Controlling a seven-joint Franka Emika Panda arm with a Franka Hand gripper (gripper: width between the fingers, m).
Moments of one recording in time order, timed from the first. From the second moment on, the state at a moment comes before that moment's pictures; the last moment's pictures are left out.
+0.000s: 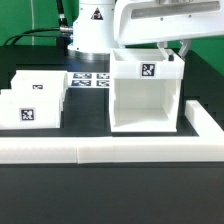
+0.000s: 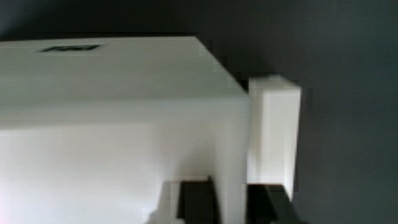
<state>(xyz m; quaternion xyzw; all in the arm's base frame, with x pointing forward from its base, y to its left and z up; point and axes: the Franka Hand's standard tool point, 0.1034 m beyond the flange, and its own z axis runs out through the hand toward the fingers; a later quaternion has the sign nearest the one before) 0.535 0.116 0.097 -1.00 0.01 -0.02 0.06</state>
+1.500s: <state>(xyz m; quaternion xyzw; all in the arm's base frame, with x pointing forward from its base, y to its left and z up) 0.599 0.112 0.105 -0.92 0.36 -0.07 0.10</state>
